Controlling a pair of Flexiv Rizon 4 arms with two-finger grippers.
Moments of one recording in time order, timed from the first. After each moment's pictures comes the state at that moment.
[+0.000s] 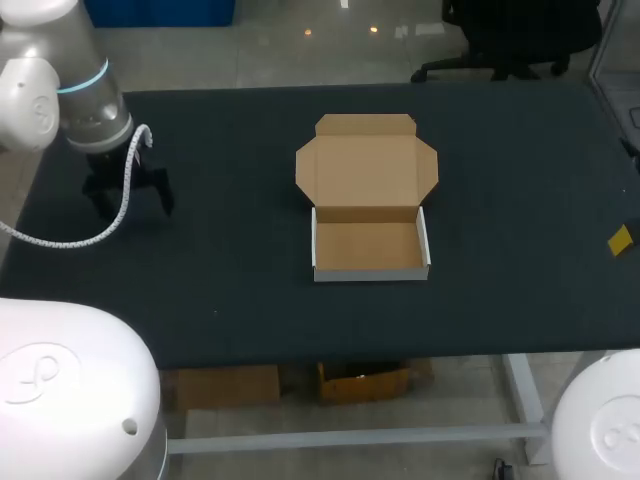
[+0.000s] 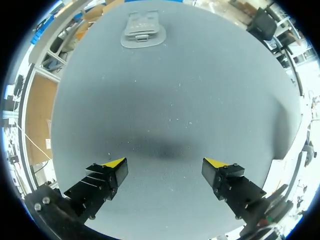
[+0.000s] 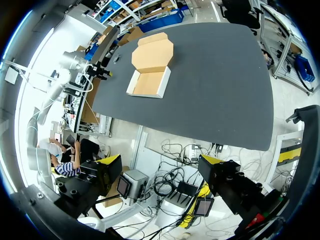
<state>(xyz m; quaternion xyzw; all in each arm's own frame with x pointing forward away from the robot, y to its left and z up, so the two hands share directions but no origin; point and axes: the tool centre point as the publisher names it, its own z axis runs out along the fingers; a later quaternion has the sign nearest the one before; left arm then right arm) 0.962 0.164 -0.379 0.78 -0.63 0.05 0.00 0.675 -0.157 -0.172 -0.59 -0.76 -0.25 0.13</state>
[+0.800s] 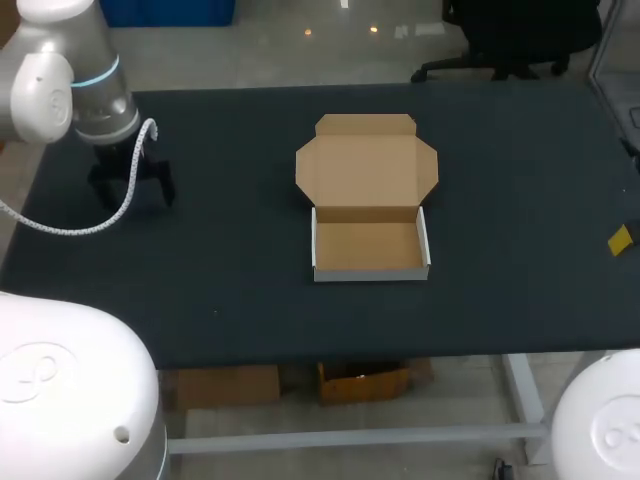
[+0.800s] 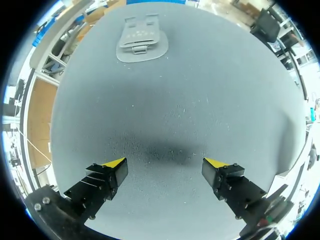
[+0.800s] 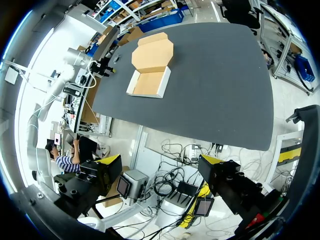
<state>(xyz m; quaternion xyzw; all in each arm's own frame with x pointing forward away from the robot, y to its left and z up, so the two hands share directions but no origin) 0.999 0.172 -0.391 0.78 -0.62 0.04 -0.02 0.675 -0.157 -0.172 -0.59 -0.76 -0.25 0.13</state>
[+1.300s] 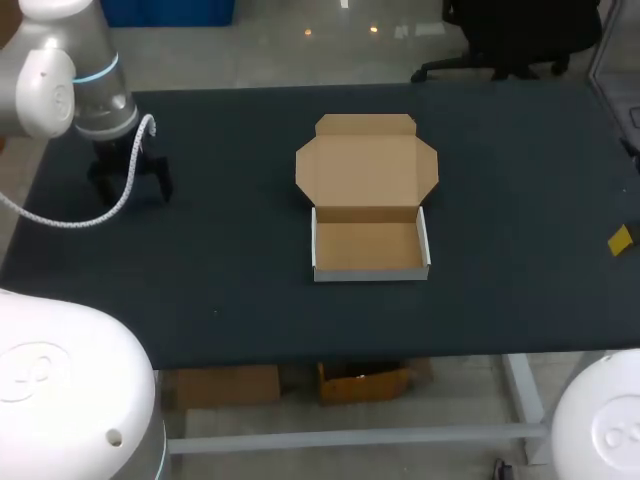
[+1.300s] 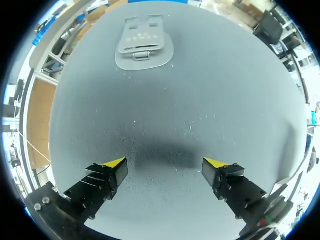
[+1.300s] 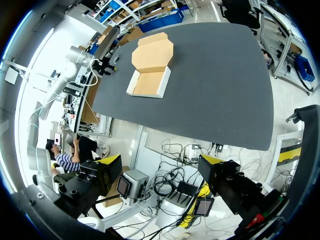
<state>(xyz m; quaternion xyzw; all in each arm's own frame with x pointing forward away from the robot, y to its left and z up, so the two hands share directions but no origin) 1.019 0.182 -0.399 0.79 -0.62 0.04 -0.02 0.675 -0.157 -0.172 -0.59 -0.76 -0.25 0.13</state>
